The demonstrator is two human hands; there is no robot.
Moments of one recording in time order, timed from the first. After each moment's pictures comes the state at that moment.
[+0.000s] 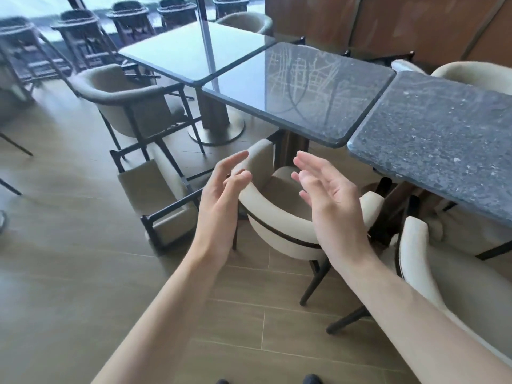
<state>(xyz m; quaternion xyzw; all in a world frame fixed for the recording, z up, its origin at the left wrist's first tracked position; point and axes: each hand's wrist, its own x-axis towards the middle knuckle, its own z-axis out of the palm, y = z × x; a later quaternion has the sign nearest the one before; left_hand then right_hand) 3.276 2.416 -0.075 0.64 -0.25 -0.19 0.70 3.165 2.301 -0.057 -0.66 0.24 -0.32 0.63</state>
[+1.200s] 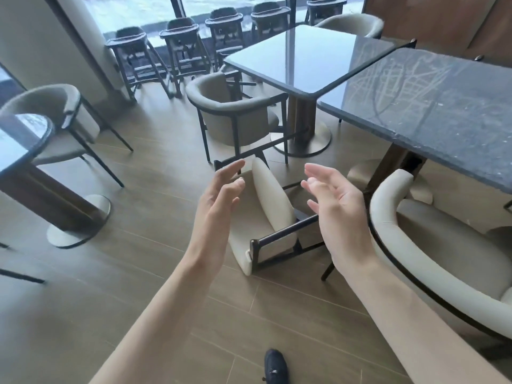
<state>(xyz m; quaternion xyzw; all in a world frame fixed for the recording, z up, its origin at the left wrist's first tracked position) 3.606 2.652 -0.061 0.69 -0.17 -0.13 0.70 3.526 2.493 -0.075 -0.64 0.22 -0.25 0.69</state>
